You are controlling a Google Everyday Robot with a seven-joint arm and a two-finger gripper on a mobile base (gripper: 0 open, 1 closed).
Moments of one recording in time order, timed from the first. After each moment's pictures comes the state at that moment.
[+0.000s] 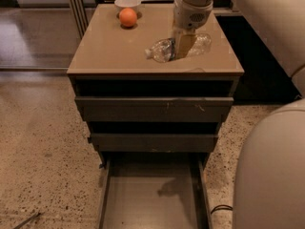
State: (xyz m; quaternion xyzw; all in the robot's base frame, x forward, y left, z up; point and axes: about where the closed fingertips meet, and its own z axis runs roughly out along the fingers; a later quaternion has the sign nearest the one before) arm 0.672 -0.085 0.918 -0.76 0.64 -0.05 0.15
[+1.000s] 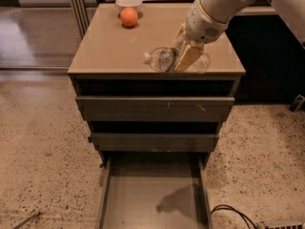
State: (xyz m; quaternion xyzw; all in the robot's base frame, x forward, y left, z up) arm 0.621 -0.081 0.920 -0.73 0.63 0.05 0.25
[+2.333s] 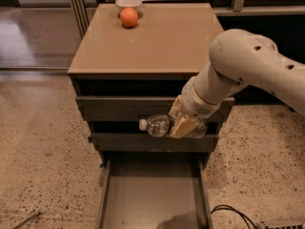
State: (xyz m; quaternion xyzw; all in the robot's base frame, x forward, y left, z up) arm 0.511 -0.071 0.779 -0.70 0.68 0.09 0.21
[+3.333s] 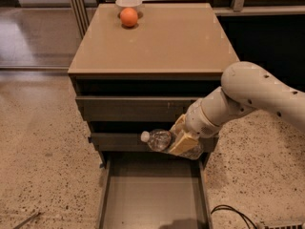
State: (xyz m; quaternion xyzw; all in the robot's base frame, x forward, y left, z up) arm 0.491 -0.074 0.724 -0.64 0.70 0.19 0.23
